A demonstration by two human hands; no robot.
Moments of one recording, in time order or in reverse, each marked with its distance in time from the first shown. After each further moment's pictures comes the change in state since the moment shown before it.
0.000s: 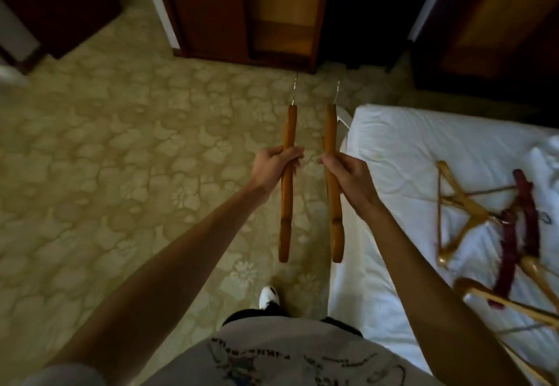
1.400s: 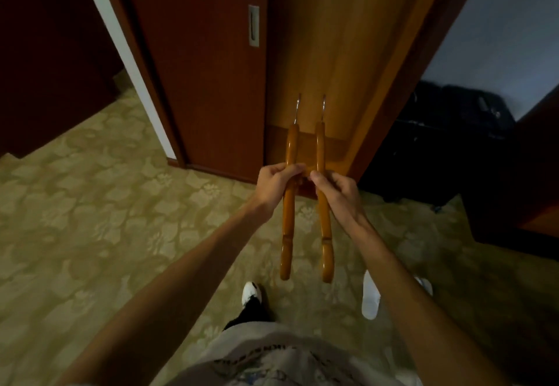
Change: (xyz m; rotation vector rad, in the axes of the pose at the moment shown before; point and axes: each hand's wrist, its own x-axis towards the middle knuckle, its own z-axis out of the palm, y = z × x) left_hand 0.944 0.301 -0.240 -0.099 -0.004 0.097; right_hand 0.995 -0.238 0.154 -0.054 -0.011 -0.106
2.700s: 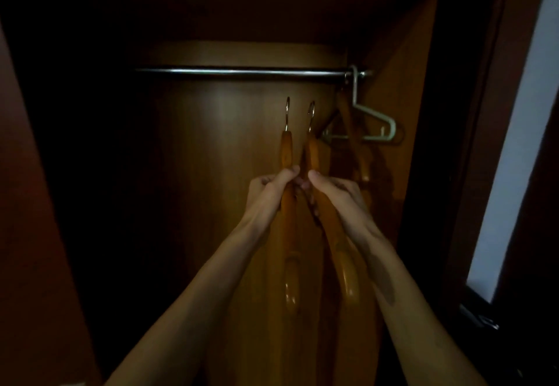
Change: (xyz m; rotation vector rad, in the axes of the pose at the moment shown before) left_hand 0.682 0.431 0.191 0.142 -0.343 0.526; right_hand 0.671 -0.302 -0.279 0.136 0.313 -0.426
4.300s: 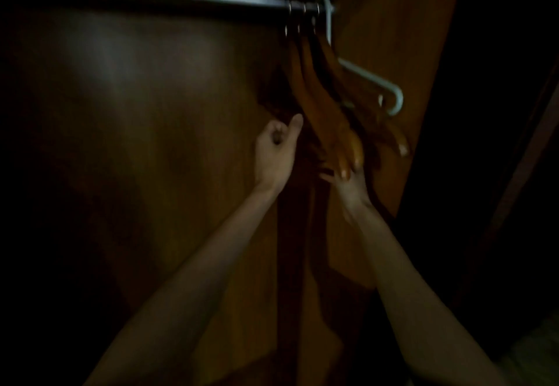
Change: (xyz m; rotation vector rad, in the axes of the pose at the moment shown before) left_hand 0.183 -0.084 0.066 -0.047 0.001 0.219; right_hand 0.127 0.128 -0.065 0.038 0.588 0.219
